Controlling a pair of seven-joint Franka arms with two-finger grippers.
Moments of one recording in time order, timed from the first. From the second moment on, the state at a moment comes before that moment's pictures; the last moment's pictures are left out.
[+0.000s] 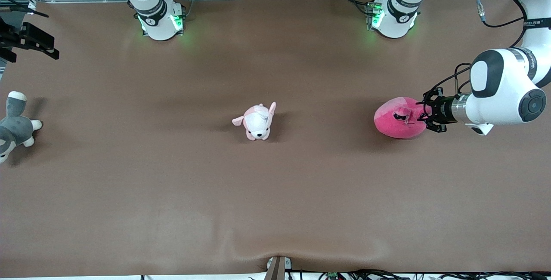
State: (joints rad) left arm 0.03 0.24 -0.01 -1.97 -0.18 1.84 -1.63; right arm -0.10 0.01 0.09 -1.39 -0.02 1.27 -0.09
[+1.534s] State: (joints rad) left arm 0.03 0.10 -0.25 -1.63 -0.30 1.62 -1.74; right arm 0.18 0.11 0.11 -1.39 0.25 1.47 1.06
